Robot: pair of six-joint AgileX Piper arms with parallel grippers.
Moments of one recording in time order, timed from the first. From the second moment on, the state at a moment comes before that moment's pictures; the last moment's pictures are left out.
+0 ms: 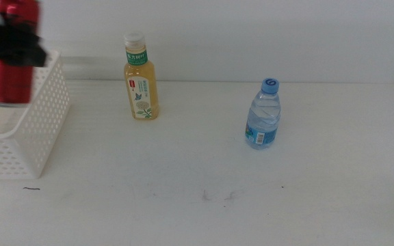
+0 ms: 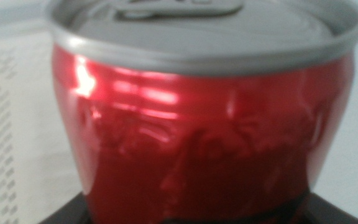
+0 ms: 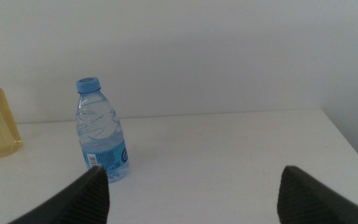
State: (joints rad) left arm 0.09 1.44 -1.38 -0.30 0.92 0.40; right arm 0.10 0.01 0.00 -0.05 0.14 0.15
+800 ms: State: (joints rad) left arm 0.24 1.95 -1.53 -0.20 0.82 0.41; right arm 0.10 0.01 0.00 -0.05 0.14 0.15
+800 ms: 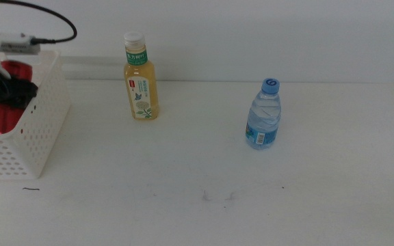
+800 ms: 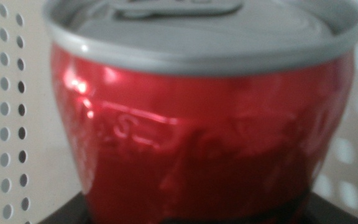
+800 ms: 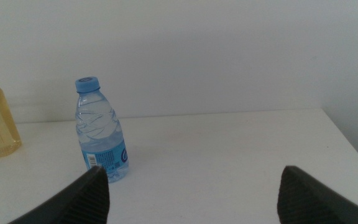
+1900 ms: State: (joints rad) left arm -0.25 1.02 -0.73 0.23 0.27 -0.23; right arm 0.10 0.01 0.00 -0.05 0.14 0.15
